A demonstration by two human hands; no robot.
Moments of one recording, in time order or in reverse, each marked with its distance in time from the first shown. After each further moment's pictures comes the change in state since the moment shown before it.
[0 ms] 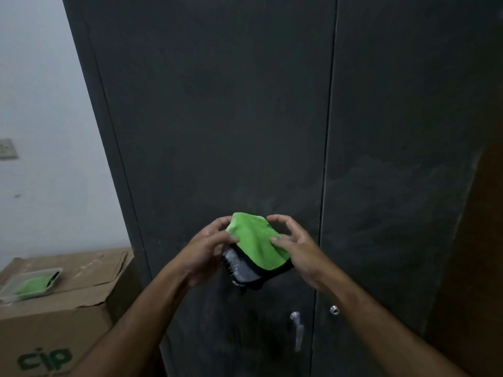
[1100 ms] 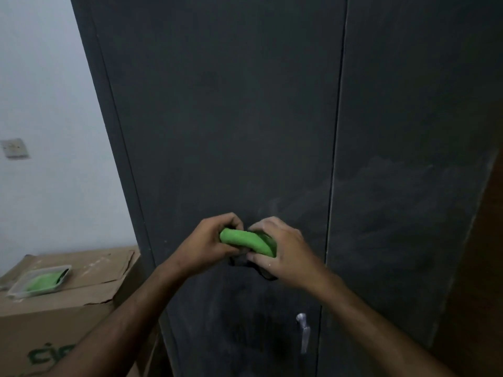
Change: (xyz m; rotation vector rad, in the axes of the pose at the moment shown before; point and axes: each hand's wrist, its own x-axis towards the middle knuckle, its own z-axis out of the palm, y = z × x) left_hand 0.000 0.019 -0.019 0.915 0.003 0.415; right_hand 0.007 -0.006 0.023 -0.968 0.002 -0.474
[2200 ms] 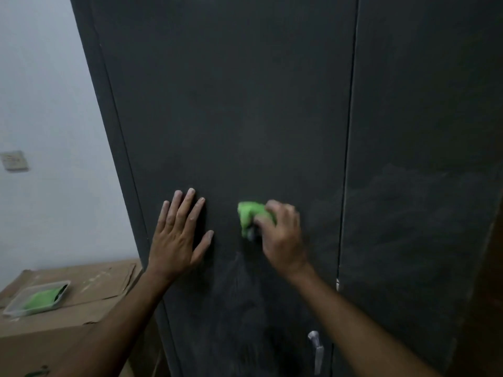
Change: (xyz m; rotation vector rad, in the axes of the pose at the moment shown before) left_hand 0.009 -0.107 -0.046 1.113 0.634 0.313; right_hand 0.076 0.042 0.064 -0.367 0.743 -0.274
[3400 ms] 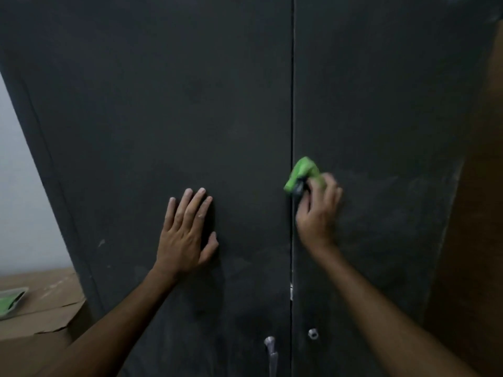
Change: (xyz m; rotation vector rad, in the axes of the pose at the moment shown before) left_hand 0.050 0.119 0.036 -0.022 -0.013 0.045; right_hand 0.017 0.167 -0.075 -0.117 0.160 0.306
